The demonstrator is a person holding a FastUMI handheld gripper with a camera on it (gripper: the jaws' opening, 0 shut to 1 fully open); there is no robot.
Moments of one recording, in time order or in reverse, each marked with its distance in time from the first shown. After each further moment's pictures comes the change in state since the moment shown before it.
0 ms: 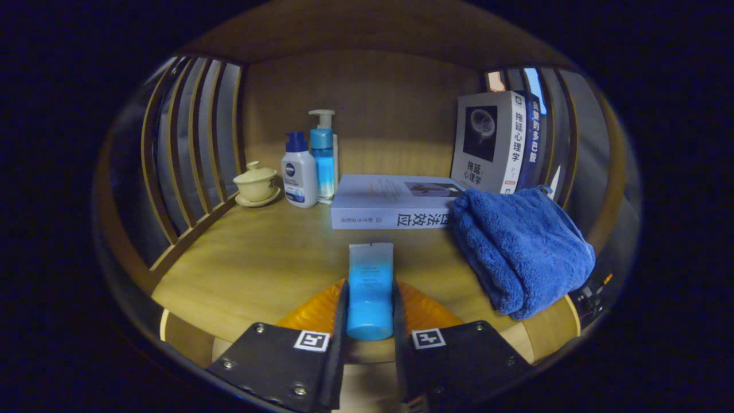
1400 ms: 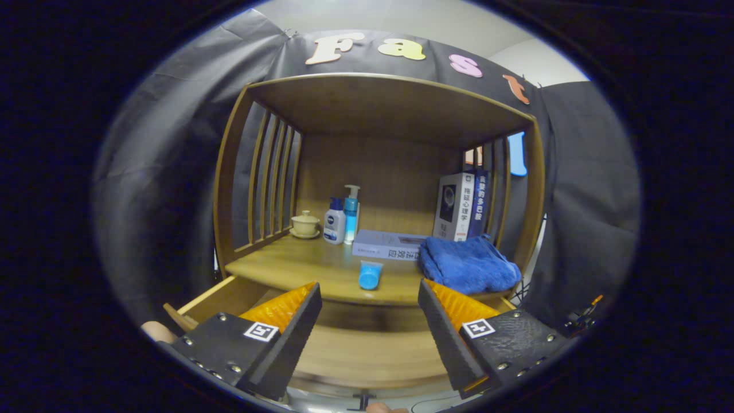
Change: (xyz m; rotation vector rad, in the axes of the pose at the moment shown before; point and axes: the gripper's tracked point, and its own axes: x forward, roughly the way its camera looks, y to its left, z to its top) arm -0.197 -0.032 -0.020 -0.100 -0.369 0.070
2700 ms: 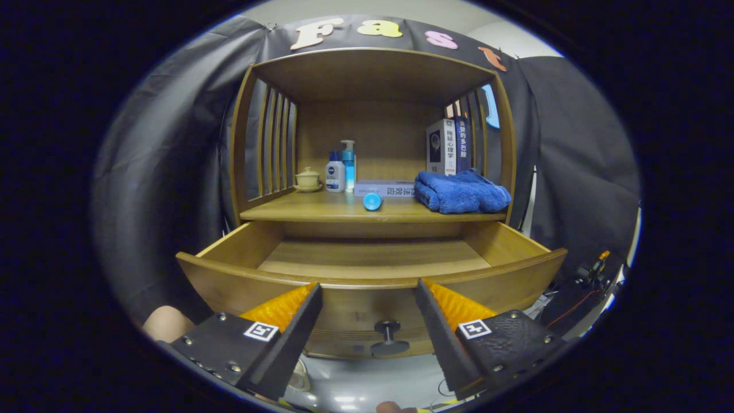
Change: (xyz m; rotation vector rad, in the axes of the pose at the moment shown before) arm -0.051 0.014 -0.096 0.102 0.143 -0.009
